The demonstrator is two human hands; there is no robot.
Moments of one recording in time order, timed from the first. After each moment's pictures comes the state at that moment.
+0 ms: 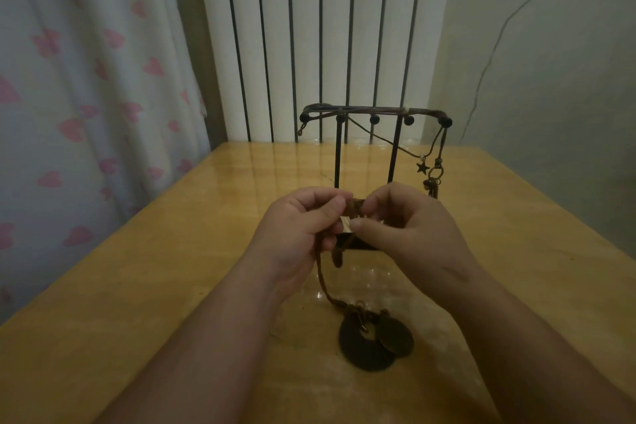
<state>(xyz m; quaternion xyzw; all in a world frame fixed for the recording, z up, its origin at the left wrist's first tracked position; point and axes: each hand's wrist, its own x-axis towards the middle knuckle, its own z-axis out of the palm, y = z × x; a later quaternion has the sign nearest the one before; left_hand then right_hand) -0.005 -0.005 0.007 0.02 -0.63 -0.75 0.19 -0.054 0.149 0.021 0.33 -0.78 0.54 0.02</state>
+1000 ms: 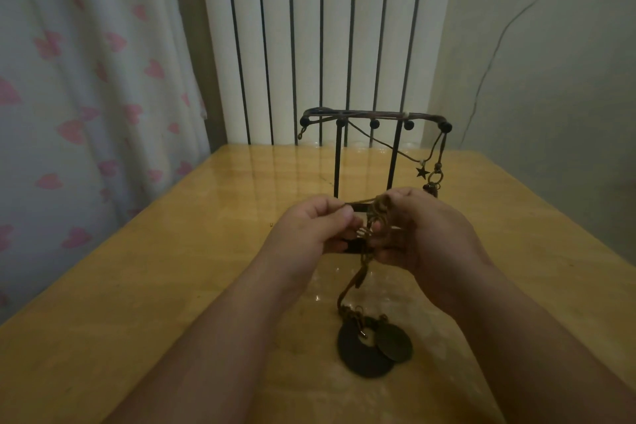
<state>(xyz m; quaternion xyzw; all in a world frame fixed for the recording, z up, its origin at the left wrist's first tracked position) -0.007 0.000 0.005 0.03 -0.73 -0.66 0.16 -0.065 0.149 0.025 0.16 -0.64 0.74 -0.16</state>
